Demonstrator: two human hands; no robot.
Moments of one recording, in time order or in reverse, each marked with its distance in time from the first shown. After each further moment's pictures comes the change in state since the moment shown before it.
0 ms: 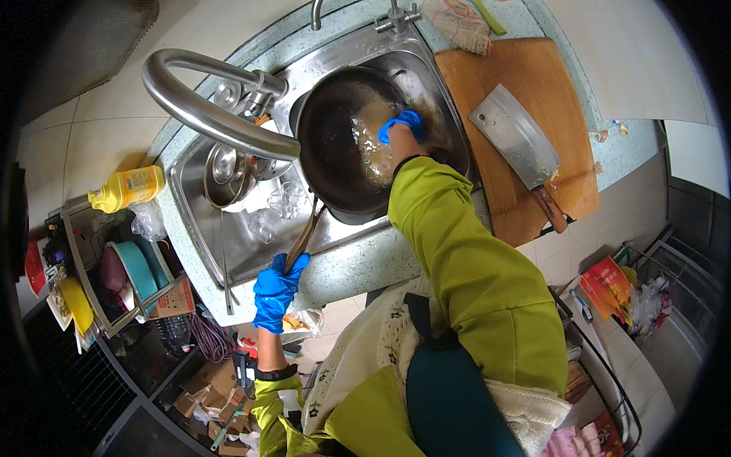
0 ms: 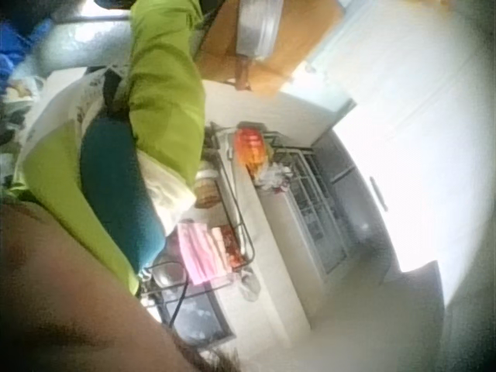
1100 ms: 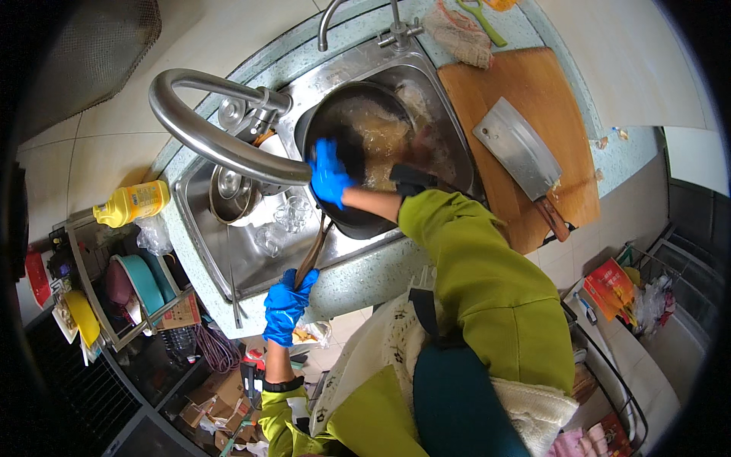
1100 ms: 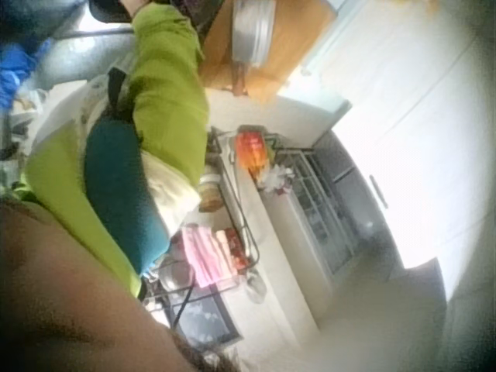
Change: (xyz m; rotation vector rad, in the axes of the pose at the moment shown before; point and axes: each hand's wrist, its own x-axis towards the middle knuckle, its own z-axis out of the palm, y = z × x) left_hand 0.002 -0.005 0.001 -0.013 -0.029 0.033; right_hand -0.093 -0.136 0.057 1.059 0.527 -0.812
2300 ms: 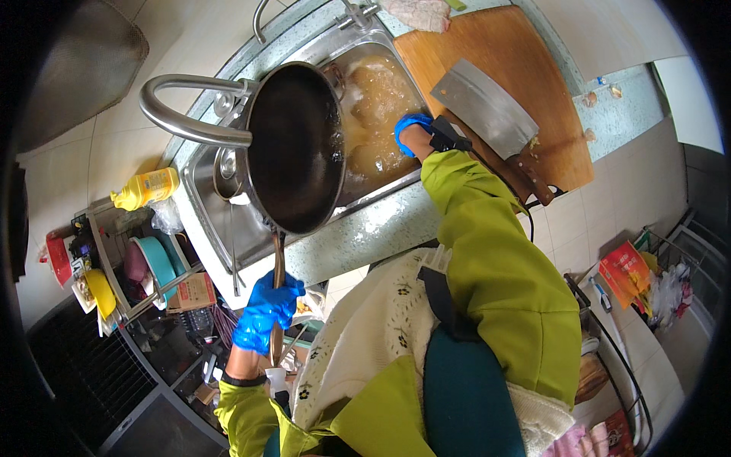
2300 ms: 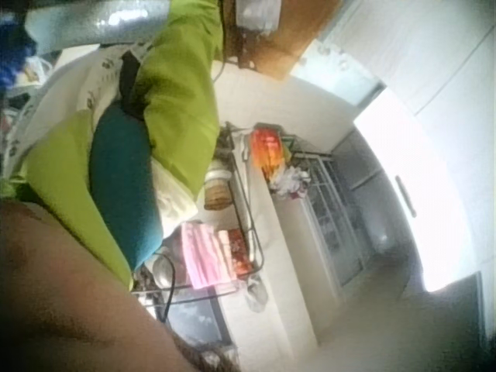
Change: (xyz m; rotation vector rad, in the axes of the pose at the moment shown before) left_hand -0.081 0.093 -0.074 -0.950 -0.569 -0.444; right_hand -0.031 0.101 -0.190 -1.283 -0.730 0.259
